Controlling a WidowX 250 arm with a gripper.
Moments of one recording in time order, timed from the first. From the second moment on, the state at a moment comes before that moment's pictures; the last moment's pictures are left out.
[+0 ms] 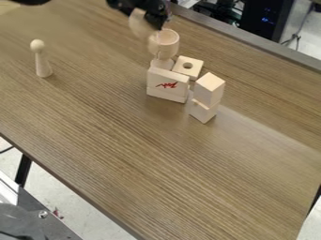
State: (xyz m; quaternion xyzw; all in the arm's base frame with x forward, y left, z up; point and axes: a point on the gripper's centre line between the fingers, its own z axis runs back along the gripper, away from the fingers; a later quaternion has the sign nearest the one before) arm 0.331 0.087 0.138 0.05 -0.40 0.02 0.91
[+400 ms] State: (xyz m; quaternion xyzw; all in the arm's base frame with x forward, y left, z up) arm 0.347 0.086 0.122 0.04 -0.41 0.00 0.91
